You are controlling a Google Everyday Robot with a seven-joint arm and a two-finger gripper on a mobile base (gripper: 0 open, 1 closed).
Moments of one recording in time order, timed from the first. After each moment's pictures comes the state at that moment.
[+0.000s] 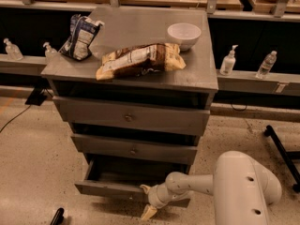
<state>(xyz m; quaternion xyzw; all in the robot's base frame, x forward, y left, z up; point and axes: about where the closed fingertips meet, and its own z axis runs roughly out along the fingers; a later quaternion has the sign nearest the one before) 0.482 0.027 0.173 -0.68 0.64 0.26 0.24</state>
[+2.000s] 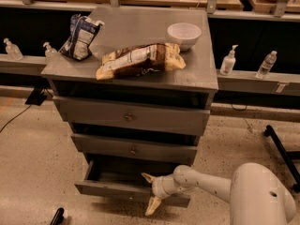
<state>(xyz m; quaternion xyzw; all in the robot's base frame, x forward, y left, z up) 0.525 0.020 0.209 -0.70 0.59 0.25 0.32</state>
